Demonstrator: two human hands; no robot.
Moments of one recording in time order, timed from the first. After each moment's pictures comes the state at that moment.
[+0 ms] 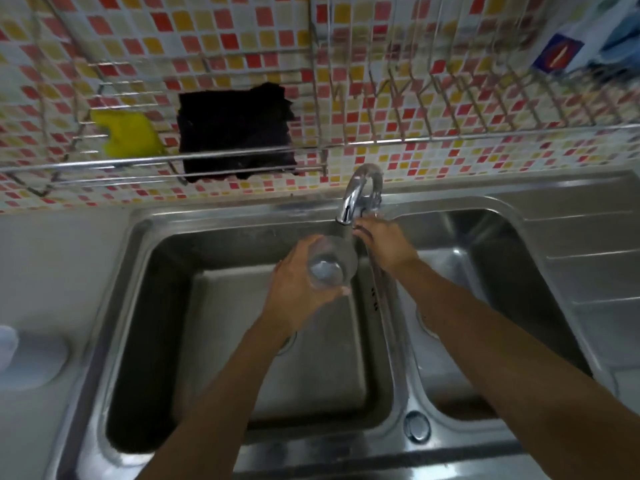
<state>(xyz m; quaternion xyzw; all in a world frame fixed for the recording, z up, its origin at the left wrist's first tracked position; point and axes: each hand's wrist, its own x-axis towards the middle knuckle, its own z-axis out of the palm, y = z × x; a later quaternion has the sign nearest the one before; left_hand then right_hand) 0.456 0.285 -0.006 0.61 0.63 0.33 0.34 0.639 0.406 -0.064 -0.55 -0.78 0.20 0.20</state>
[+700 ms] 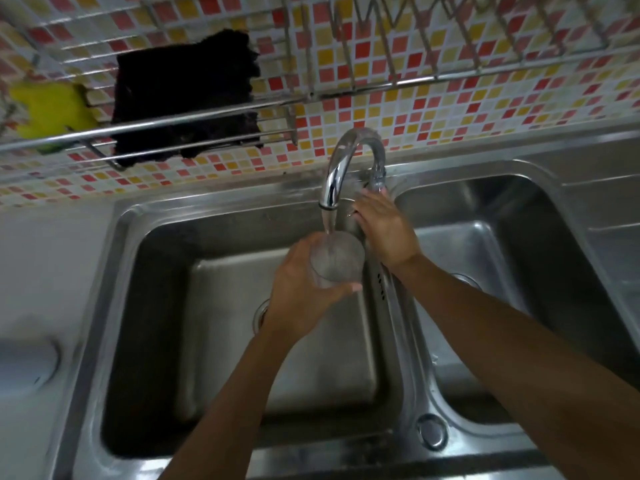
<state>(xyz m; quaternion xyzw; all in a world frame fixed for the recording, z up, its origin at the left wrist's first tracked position) 0.478 0.287 -0.031 0.58 0.67 0.32 0.34 0.639 0.416 -0.127 -0.47 -0.82 0.06 0.32</state>
